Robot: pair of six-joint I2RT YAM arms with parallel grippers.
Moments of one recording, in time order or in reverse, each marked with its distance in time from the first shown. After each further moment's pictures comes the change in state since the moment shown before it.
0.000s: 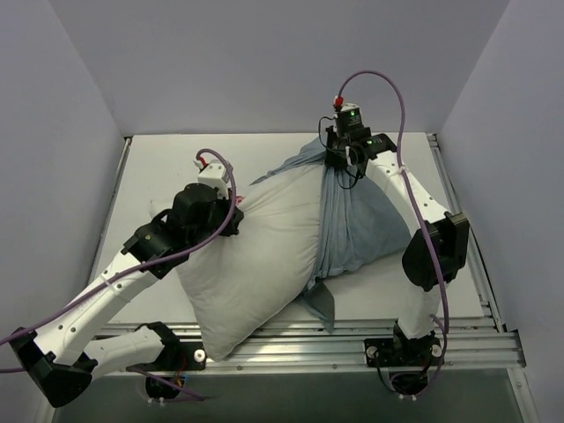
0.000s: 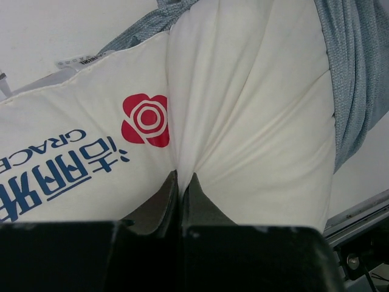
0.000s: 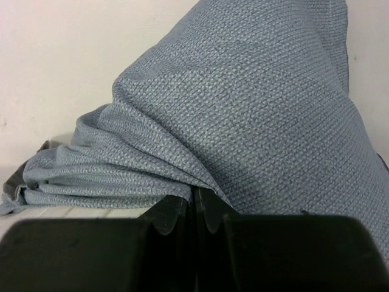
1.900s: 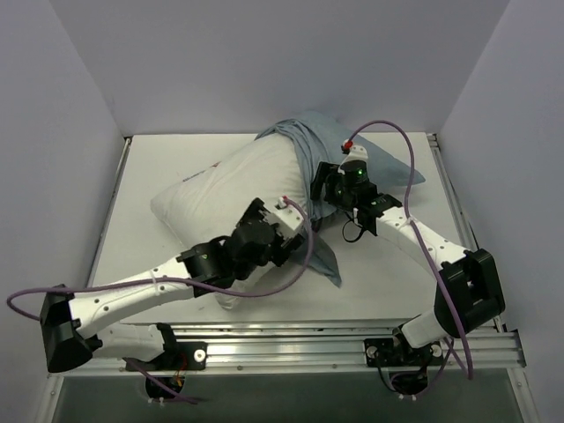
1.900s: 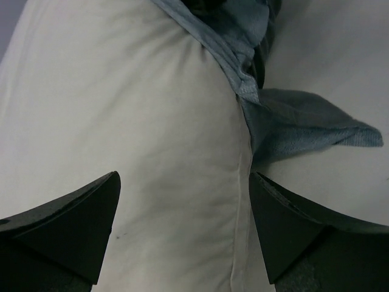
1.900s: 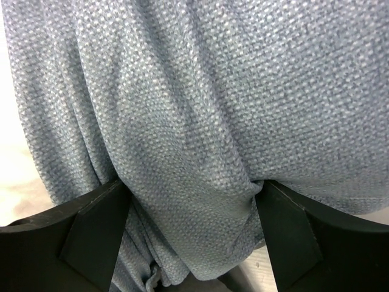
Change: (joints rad) left arm -0.362 0.114 -0.108 0.305 -0.291 0.508; right arm 0.090 -0.386 -0.743 0.562 -0.008 0.124
